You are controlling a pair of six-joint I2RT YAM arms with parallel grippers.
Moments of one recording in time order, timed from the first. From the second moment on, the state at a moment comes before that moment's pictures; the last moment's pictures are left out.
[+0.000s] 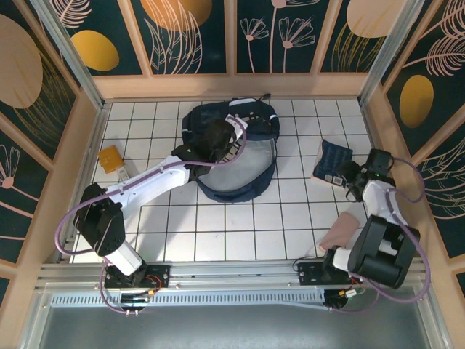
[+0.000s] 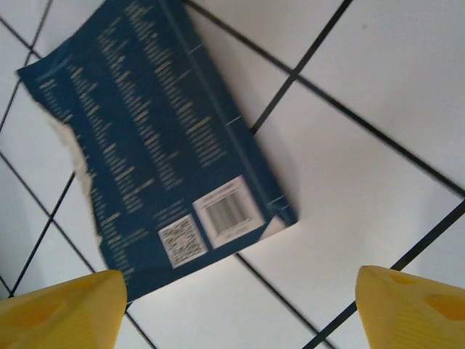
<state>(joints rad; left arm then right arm) -0.78 1.64 1.32 -0.30 -0.31 0.10 -0.39 1.29 0.74 -0.45 -0.17 0.57</state>
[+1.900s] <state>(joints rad) -0.93 2.71 2.42 -0.15 0.17 -0.61 -0.41 1.93 1.27 -0.37 -0.28 0.30</state>
